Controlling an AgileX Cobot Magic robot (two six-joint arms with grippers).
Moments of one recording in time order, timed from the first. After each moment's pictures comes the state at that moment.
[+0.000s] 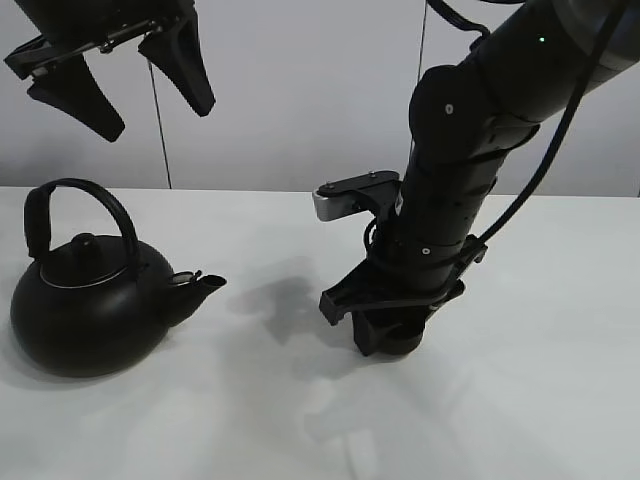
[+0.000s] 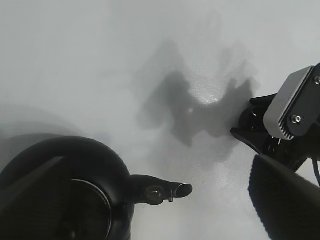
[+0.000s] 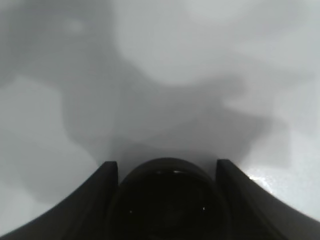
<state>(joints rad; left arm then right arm) -0.28 1.85 -1.58 -0.41 1.03 0.19 0.50 2.05 -1.22 -0.04 0.51 -0.07</state>
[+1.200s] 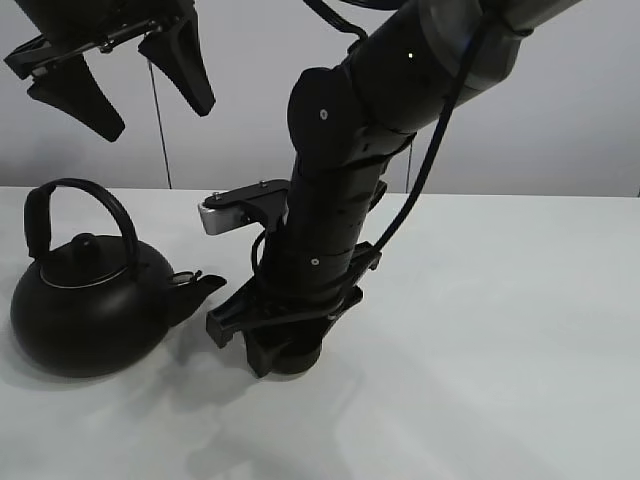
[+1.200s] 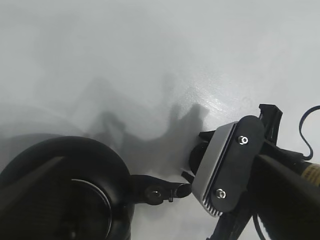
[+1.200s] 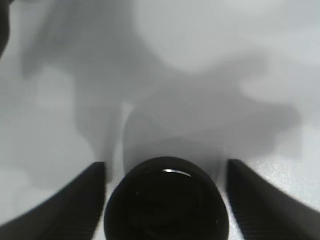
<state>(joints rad) -0.28 1.85 -1.58 -0.41 1.02 0.19 0.68 2.17 -1.43 0.03 0.60 -0.10</state>
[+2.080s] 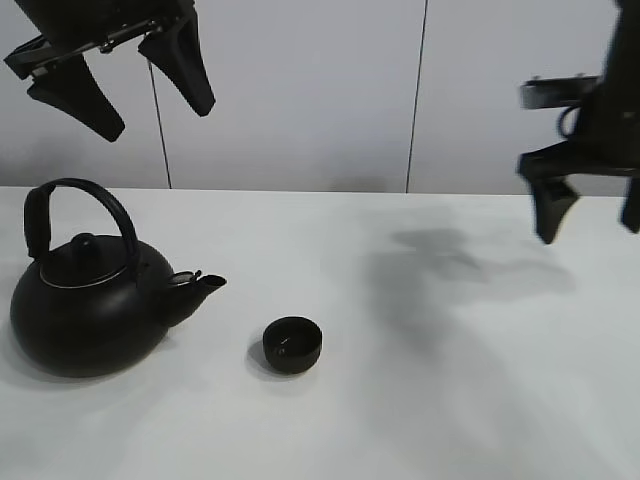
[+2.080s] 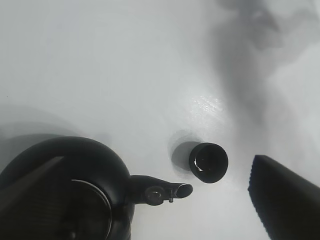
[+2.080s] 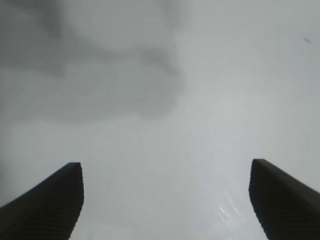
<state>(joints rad) -0.28 1.85 -1.58 -0.41 1.02 0.19 0.00 1.96 -1.45 -0.07 0.94 -0.11</state>
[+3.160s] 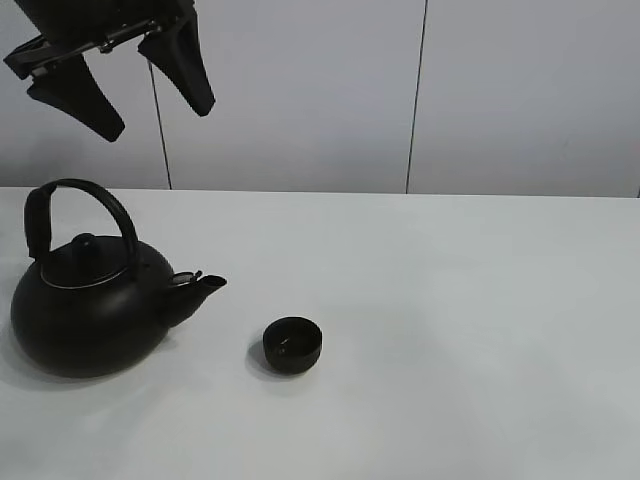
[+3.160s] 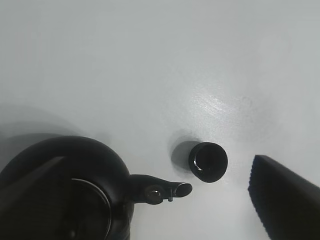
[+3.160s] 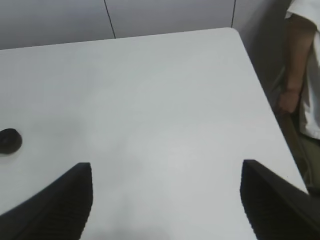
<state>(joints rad) -0.28 1.85 -1.58 -0.41 1.02 0.19 -0.12 0.12 -0.80 -0.02 1.27 -0.02</state>
